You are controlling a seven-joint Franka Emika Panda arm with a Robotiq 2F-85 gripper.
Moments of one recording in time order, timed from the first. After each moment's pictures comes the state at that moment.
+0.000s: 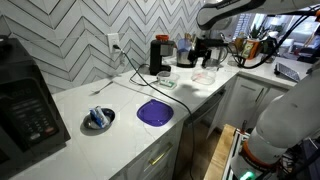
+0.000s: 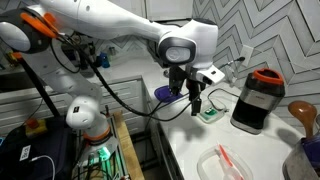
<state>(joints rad) -0.25 -0.30 -0.26 -2.22 -0.05 1.96 0.01</state>
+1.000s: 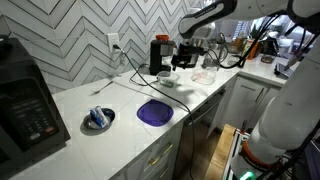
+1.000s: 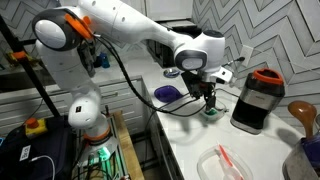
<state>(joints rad) -0.17 -0.09 -0.24 -2.14 0.11 2.17 -0.19</state>
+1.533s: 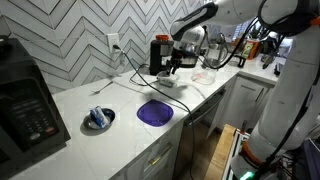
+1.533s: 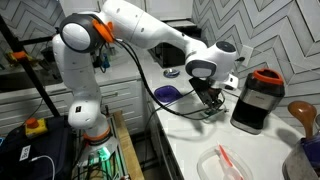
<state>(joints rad) -0.18 0.08 -0.23 -2.02 0.31 2.18 -0.43</state>
